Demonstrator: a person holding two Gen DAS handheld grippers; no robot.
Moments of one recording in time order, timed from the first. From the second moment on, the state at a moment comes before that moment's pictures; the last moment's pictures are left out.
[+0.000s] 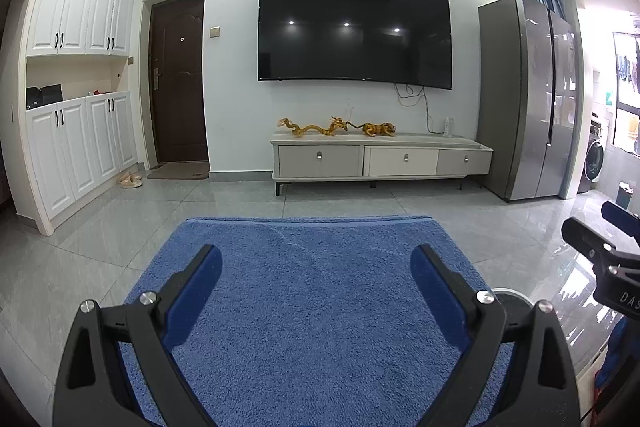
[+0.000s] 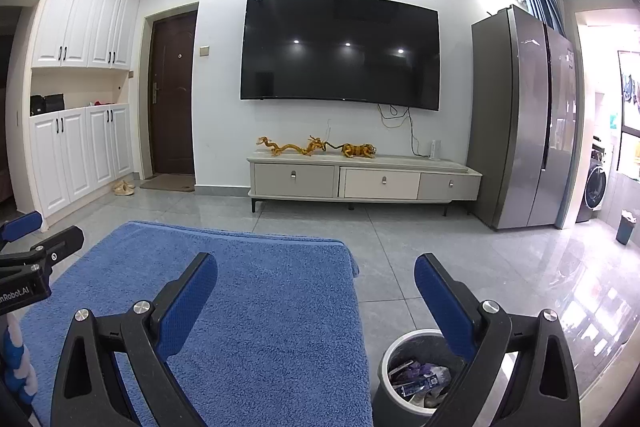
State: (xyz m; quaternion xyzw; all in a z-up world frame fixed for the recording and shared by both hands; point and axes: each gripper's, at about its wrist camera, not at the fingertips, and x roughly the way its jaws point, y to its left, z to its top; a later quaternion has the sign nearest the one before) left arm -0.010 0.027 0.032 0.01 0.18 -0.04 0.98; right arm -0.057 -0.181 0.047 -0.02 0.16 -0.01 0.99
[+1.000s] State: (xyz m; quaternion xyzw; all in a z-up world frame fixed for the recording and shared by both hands) left arm 0.020 -0.026 0.013 0.04 0.21 -0.09 0.97; right arm -0.045 -0.228 0.022 0.01 0.20 -0.06 0.98
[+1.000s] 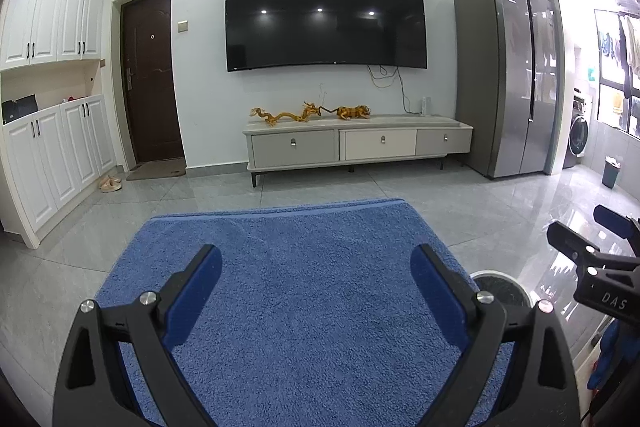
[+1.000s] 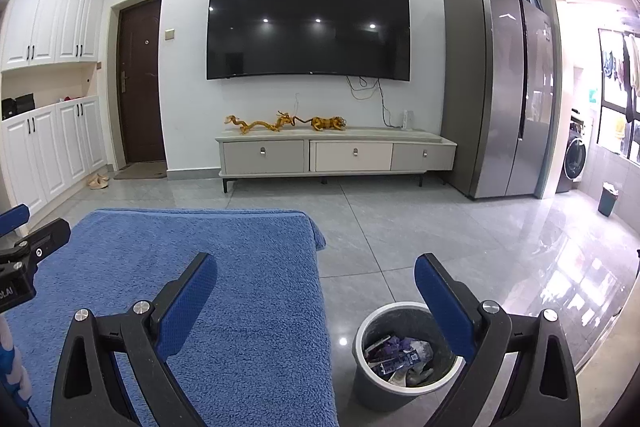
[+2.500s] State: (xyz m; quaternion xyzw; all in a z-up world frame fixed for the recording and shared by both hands) left arm 0.037 -0.029 0.008 0.03 0.20 -0.06 0.98; right arm -0.023 -0.232 0.007 0.00 0.21 -0.07 0.97
